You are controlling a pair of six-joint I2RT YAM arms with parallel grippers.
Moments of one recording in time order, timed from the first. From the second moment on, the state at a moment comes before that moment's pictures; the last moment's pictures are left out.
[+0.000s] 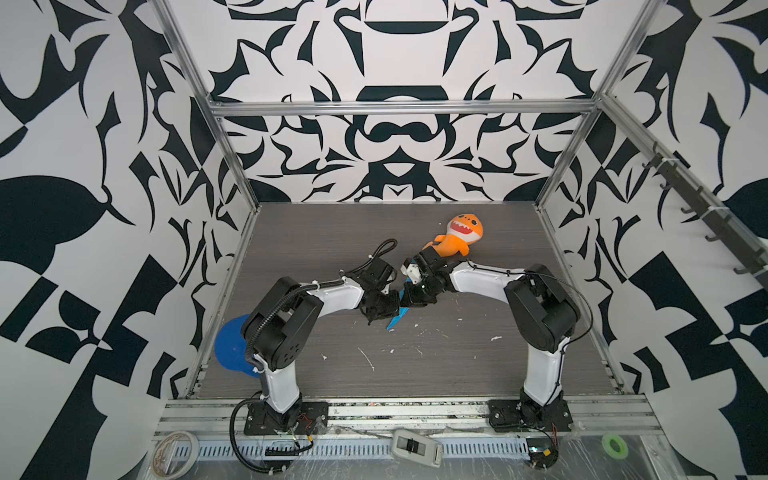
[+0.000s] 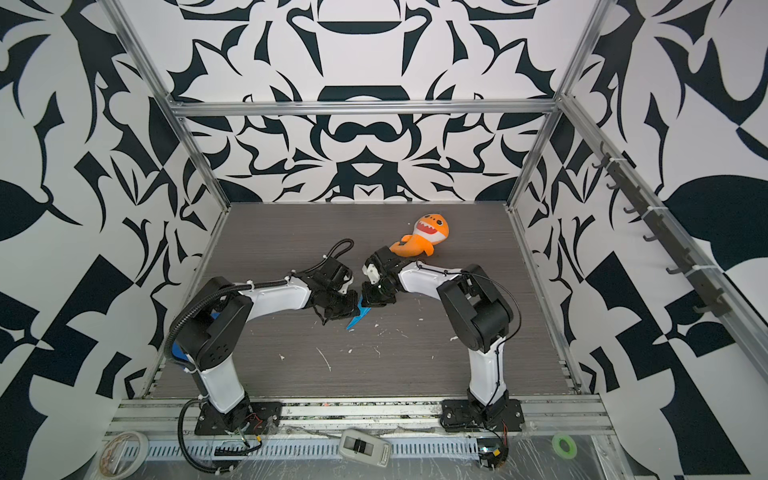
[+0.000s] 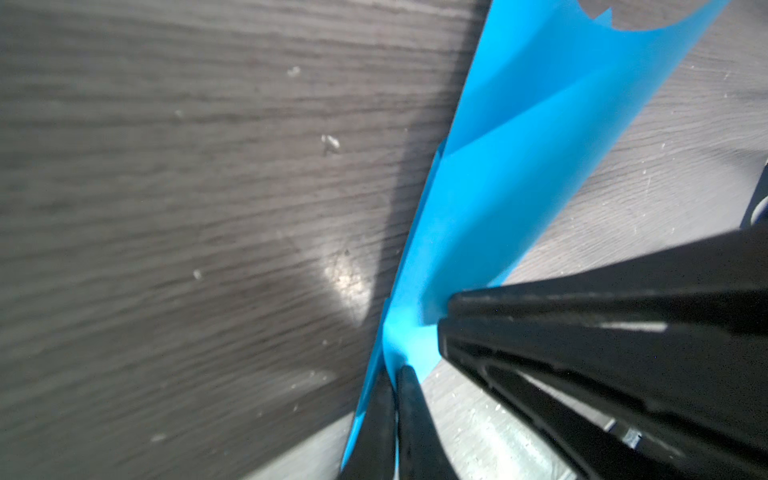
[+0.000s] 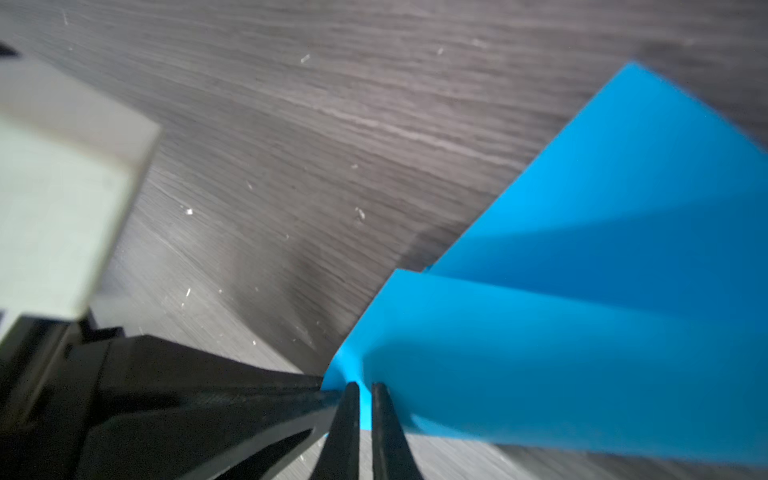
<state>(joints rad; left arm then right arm) -0.69 1.82 1.00 -0.32 0.35 -0.71 0.62 1.93 1.20 -0.42 -0.46 0.46</state>
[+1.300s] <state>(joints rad) -0.69 1.82 1.00 -0.32 0.35 -0.71 0.59 1.93 1.20 -0.47 -0.35 0.50</state>
